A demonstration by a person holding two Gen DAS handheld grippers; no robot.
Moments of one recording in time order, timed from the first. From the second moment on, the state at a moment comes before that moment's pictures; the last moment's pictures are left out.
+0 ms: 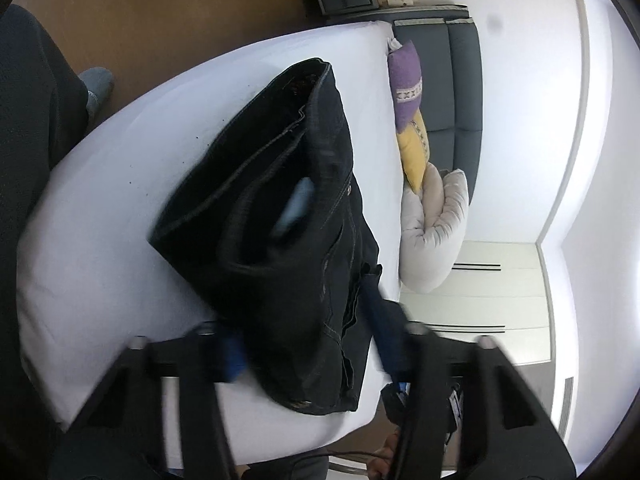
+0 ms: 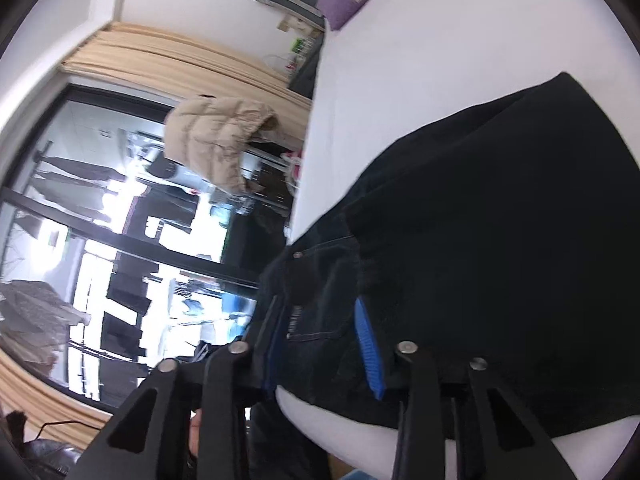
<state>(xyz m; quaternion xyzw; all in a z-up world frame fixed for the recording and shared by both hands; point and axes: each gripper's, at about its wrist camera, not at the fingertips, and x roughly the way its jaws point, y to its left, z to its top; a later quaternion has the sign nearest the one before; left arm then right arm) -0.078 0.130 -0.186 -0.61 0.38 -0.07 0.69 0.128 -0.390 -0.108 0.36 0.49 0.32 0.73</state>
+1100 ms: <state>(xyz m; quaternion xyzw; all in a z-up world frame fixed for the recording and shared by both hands) 0.034 -0.135 -0.033 -0.08 0.42 -0.18 0.88 0.185 -0.398 -0.108 0.37 0.51 0.33 0.70</state>
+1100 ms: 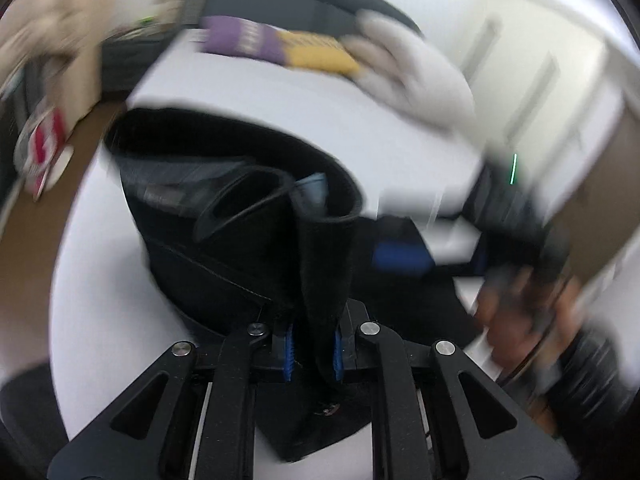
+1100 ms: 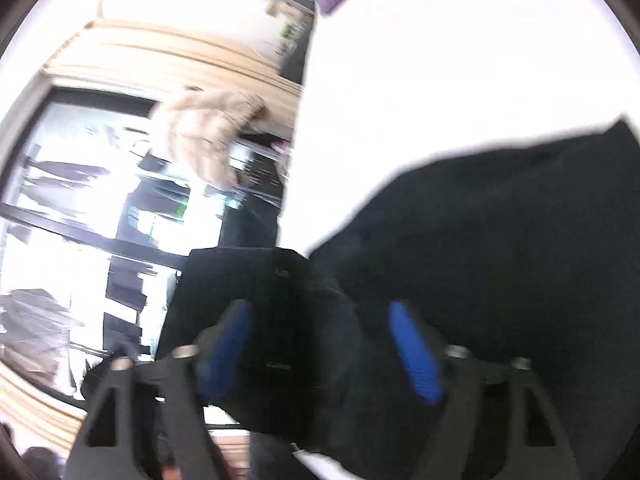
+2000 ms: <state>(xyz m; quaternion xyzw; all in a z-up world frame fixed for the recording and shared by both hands) 0.020 -0.302 -0.085 0.16 0.41 -0.28 0.85 0.171 -0.457 -0.144 0.32 0.55 0.28 0.72</state>
